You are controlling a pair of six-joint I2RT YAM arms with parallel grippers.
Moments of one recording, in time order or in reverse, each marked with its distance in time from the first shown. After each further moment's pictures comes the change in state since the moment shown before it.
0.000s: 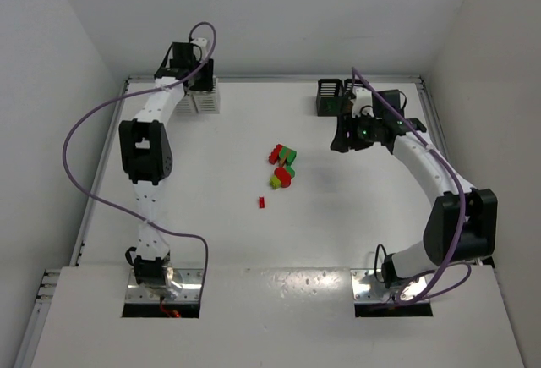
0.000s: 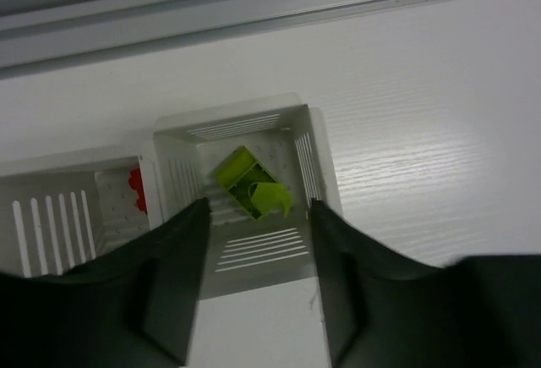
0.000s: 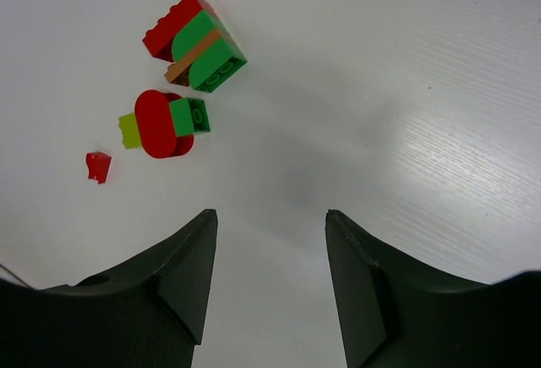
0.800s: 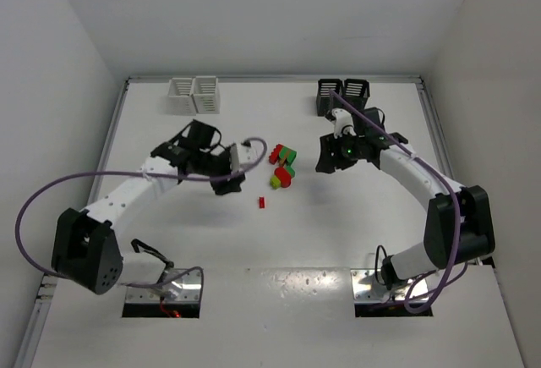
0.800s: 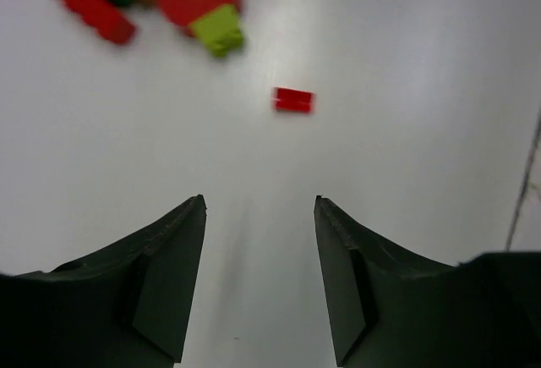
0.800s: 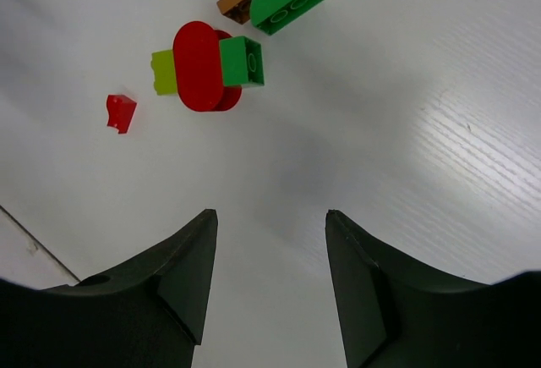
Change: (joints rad) left arm -0.298 -0.975 -1.100 -0.151 0.451 0.693; right arm 0.129 -0.010 -0.156 0.066 -0.054 -0.017
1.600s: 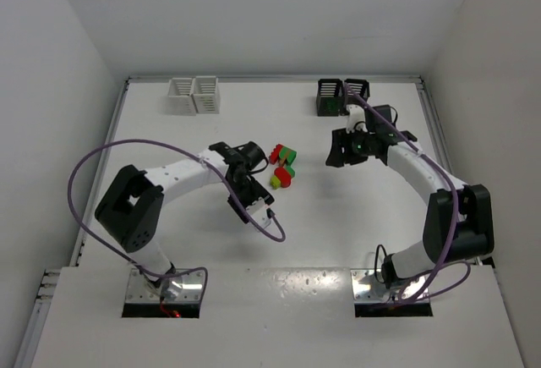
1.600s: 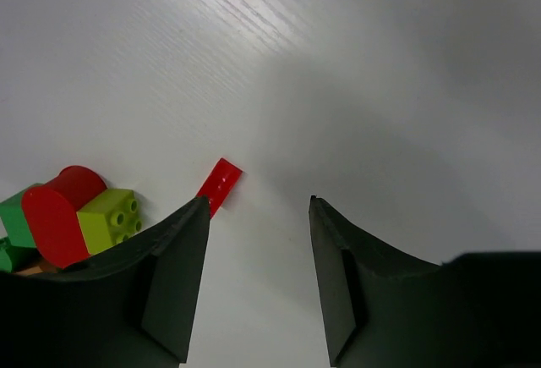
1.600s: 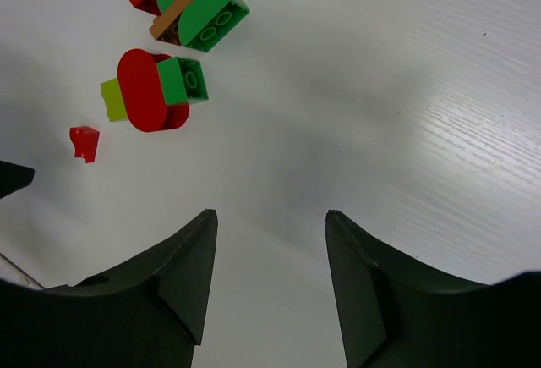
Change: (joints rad) left arm -0.346 0.280 0.069 -0.325 -0.083 1.048; right arm -0.102 0.016 0.005 0.019 0.023 0.032
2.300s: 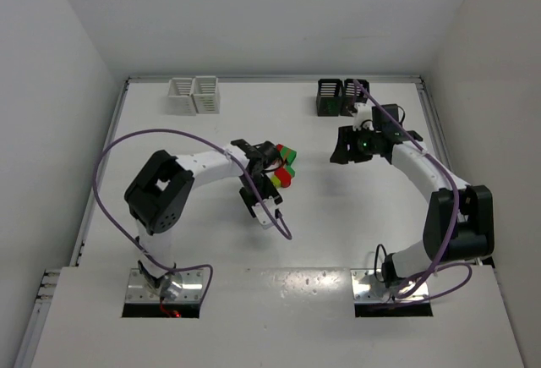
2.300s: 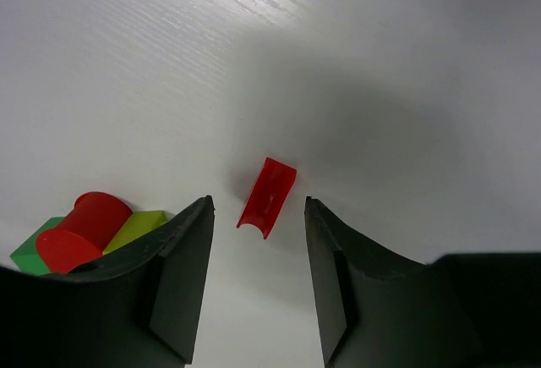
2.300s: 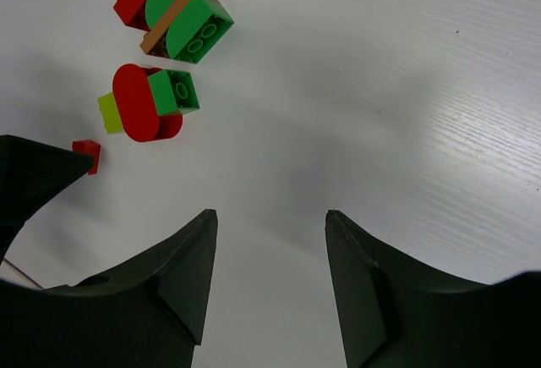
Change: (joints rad) left arm -0.032 0.218 0.141 0.029 -0.120 0.152; right arm -0.056 0.000 0.000 0.010 -0.020 0.023
